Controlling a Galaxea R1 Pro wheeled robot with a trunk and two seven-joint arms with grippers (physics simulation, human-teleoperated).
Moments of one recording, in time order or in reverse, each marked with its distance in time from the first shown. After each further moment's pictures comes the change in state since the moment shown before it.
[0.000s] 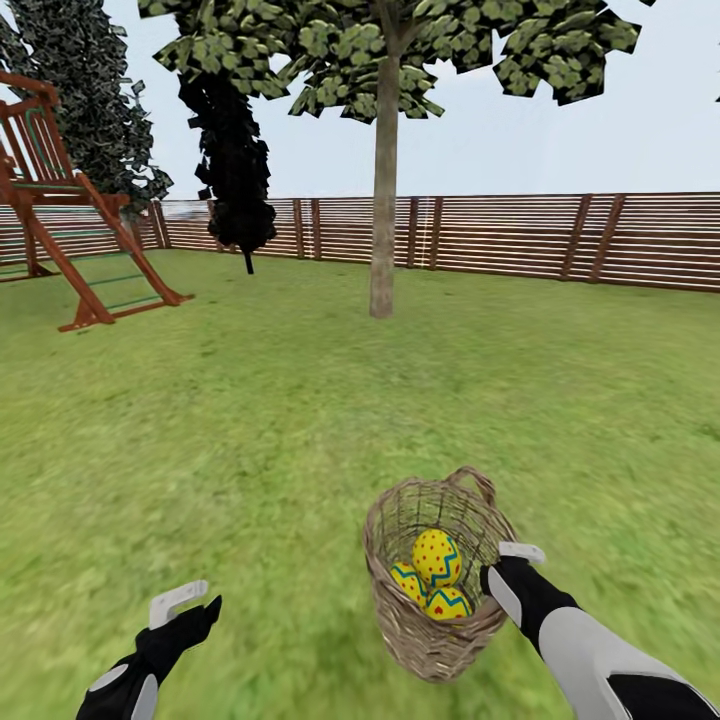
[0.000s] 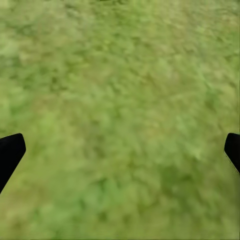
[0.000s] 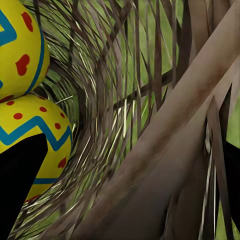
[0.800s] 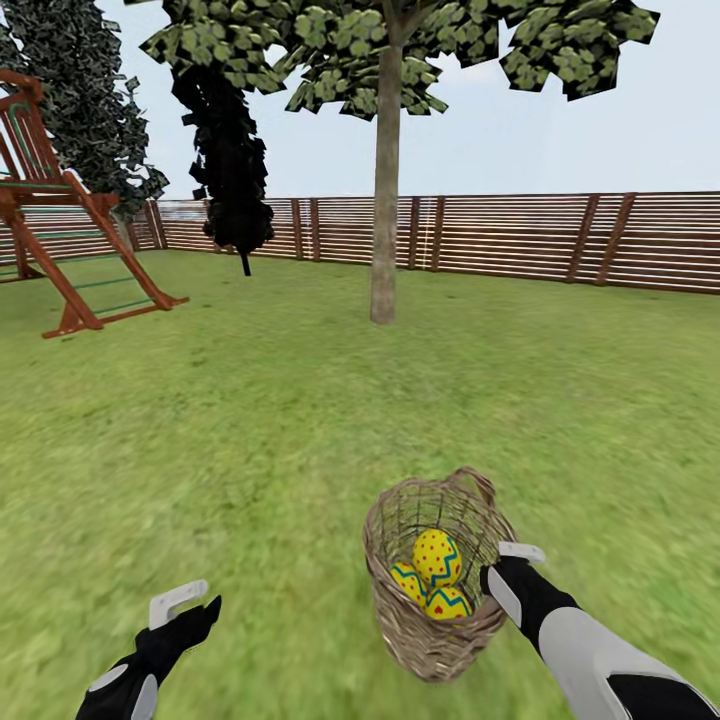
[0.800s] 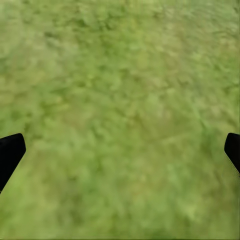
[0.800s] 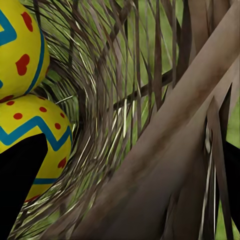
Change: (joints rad) left arm 0.000 0.000 0.001 0.000 0.000 0.001 0.000; right arm 0.000 0.000 -0.001 0.001 -0.001 0.000 -0.001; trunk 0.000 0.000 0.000
